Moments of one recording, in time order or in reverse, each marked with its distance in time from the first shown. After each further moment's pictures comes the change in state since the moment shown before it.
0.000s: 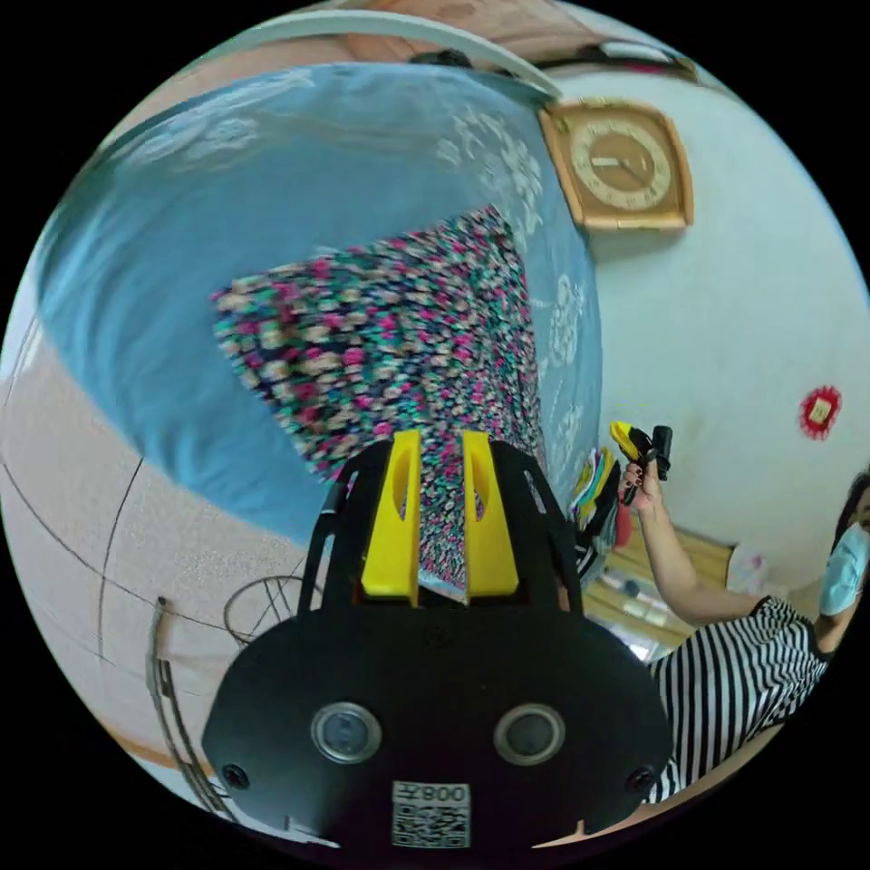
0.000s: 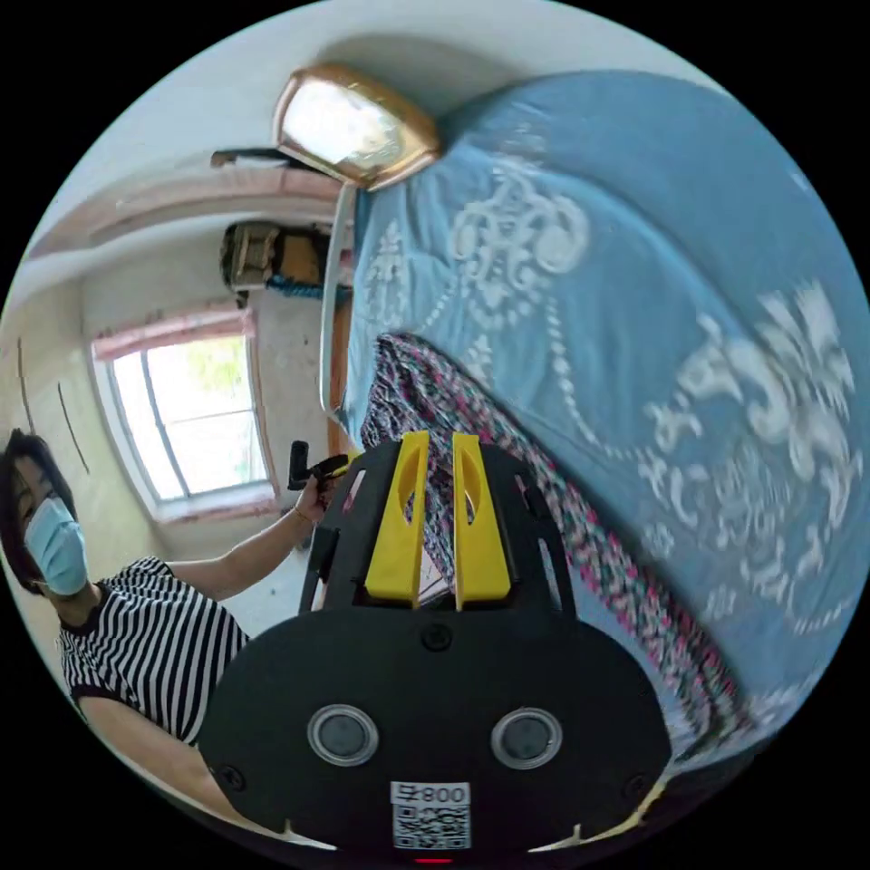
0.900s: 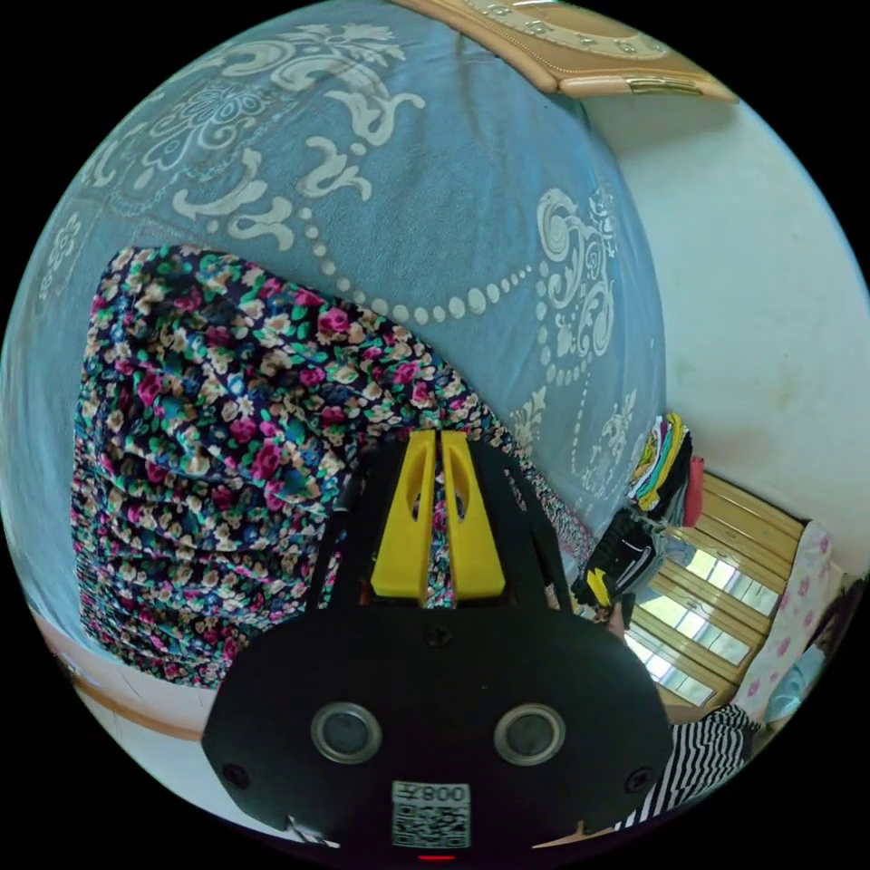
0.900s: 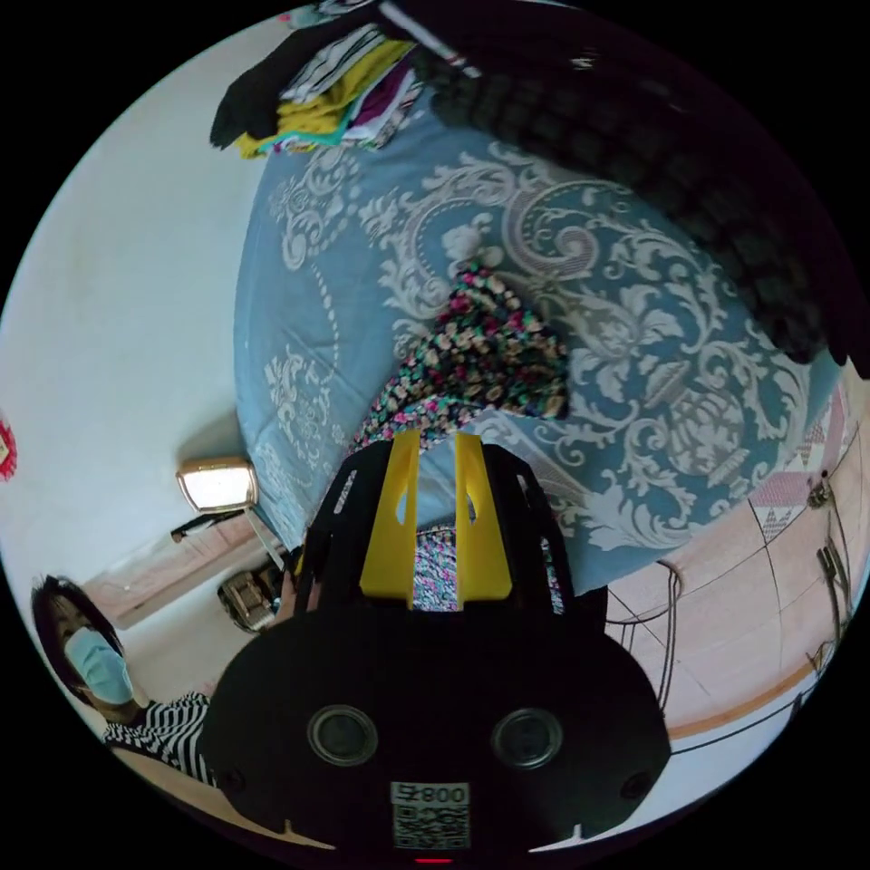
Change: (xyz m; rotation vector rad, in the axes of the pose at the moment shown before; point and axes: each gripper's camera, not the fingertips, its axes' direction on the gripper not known) left arm 0.128 -0.258 0.215 -0.199 -0.230 0.106; right arm 0.262 0.545 -0.185 0.754 -0.066 0.942
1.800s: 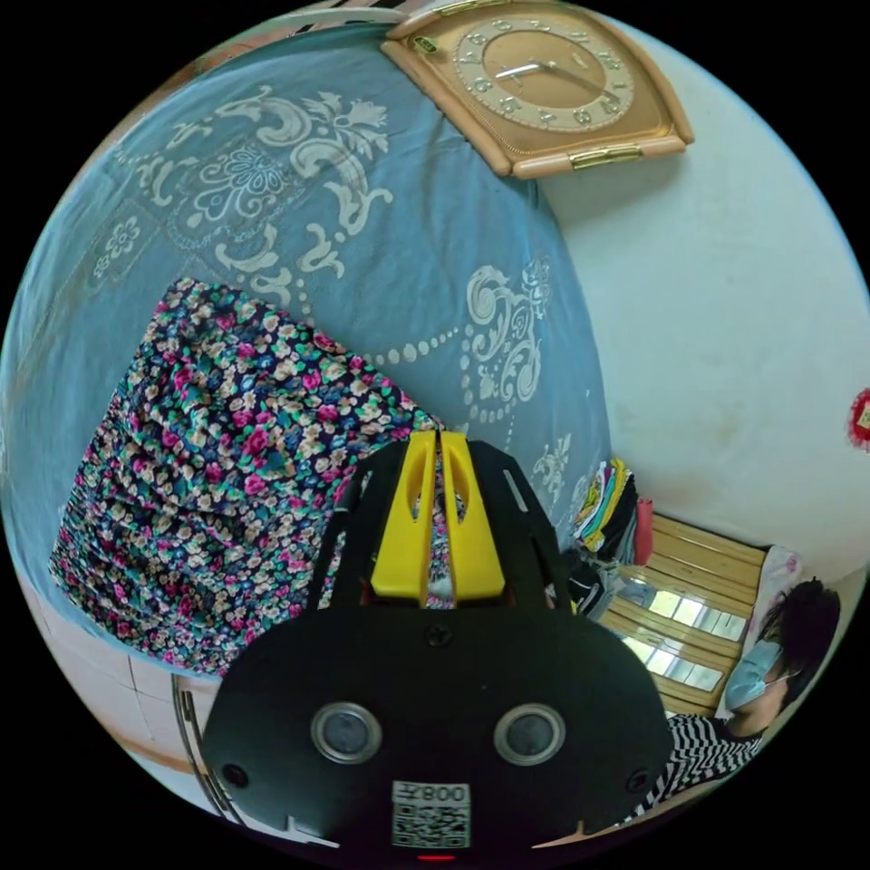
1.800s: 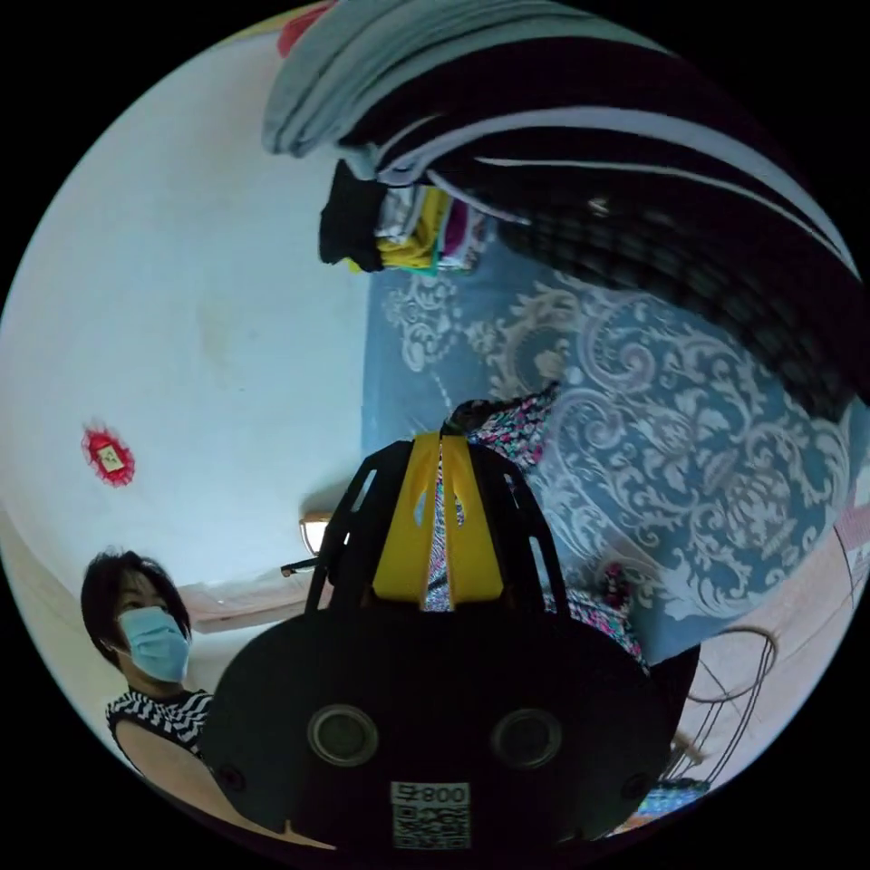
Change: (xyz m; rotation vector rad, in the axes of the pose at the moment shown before) left arm 0.093 -0.008 0.031 0.185 0.129 -0.061; right arm 0.079 0.008 -0.200 0.227 -0.423 -0.025
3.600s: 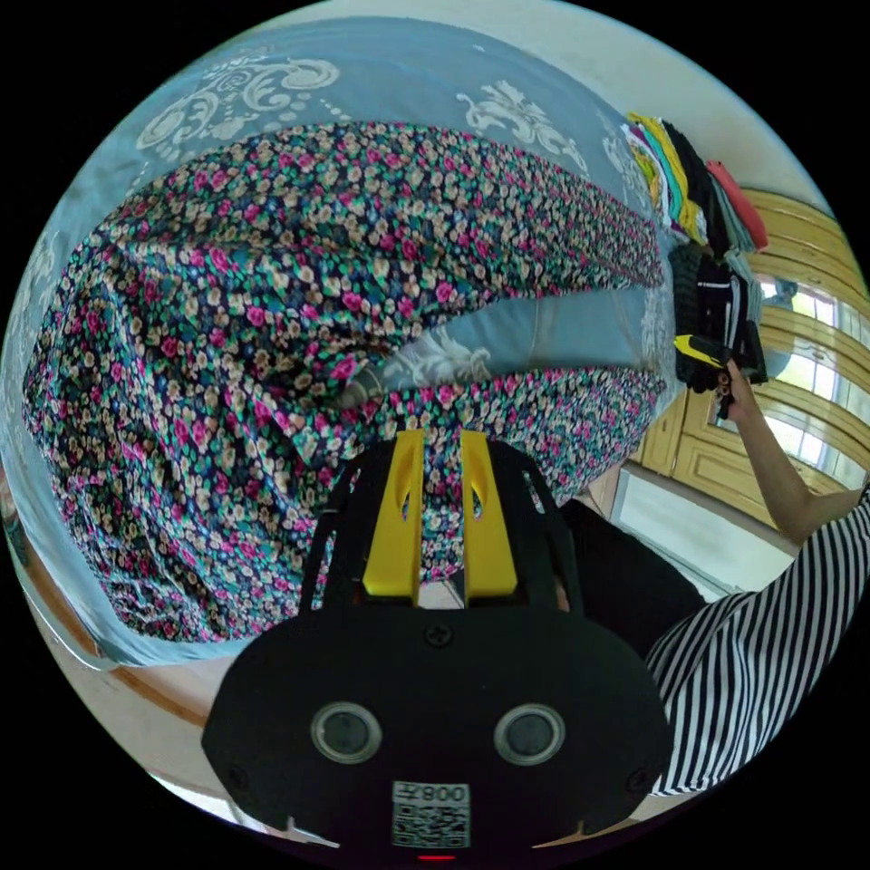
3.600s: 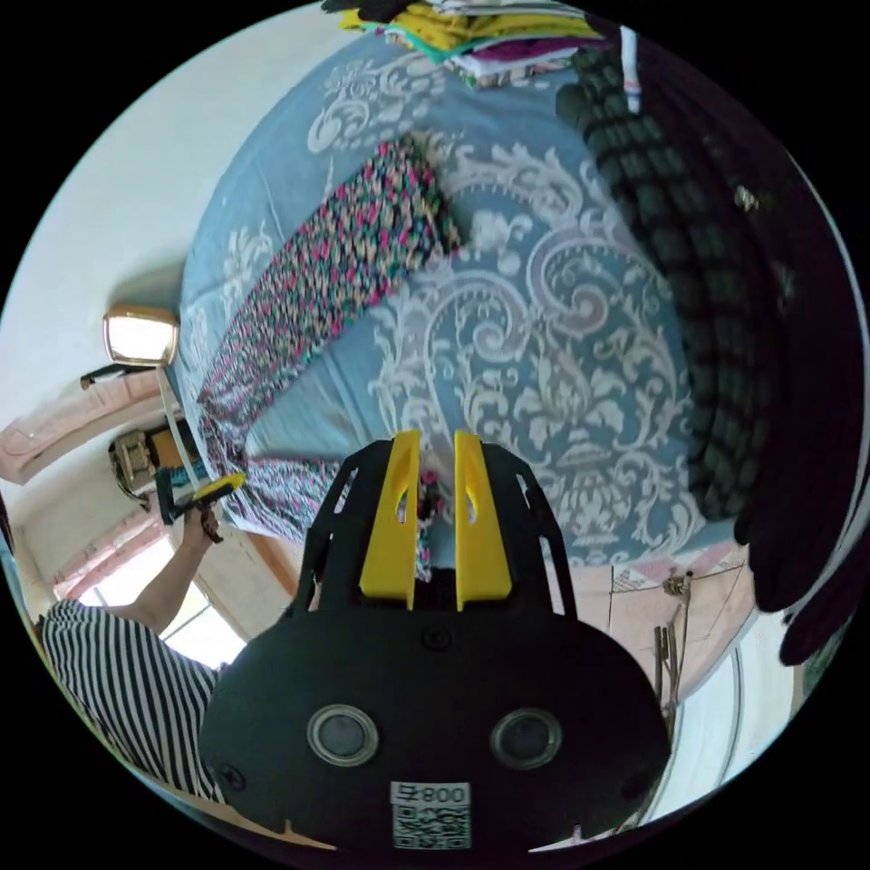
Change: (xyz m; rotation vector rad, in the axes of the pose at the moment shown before) left arm 0.224 0.296 0.336 -0.573 -0.460 0.673; right arm -0.043 0.049 0.003 -0.584 0.696 -0.349
